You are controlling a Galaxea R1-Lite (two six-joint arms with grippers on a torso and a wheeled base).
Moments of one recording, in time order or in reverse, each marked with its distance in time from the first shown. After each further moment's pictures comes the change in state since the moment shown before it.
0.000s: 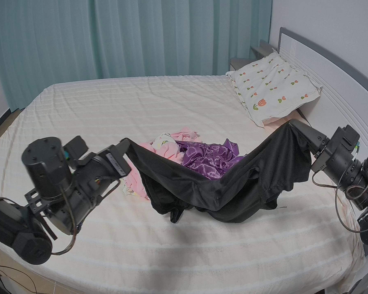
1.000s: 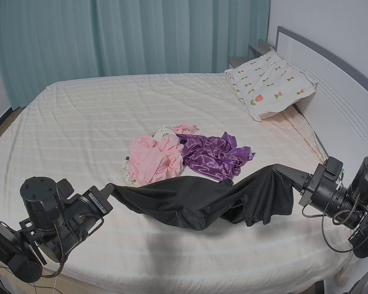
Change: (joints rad) left arm 0.029 0.010 0.245 -0.010 -0.024 -0.240; right arm 0.026 0.117 0.134 0.001 0.063 -0.002
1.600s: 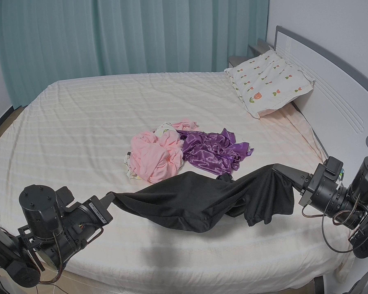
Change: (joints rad) left arm -0.019 -0.019 0.038 0.000 0.001 0.013; right arm 0.009 -0.004 0.000 0.000 -0.001 0.000
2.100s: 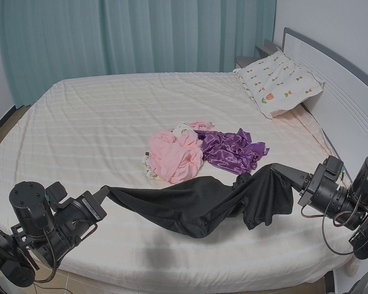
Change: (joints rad) left arm 0.009 -0.054 0.000 0.002 0.001 0.036; right arm 0.026 -0.016 -0.003 0.000 -0.005 -0.009
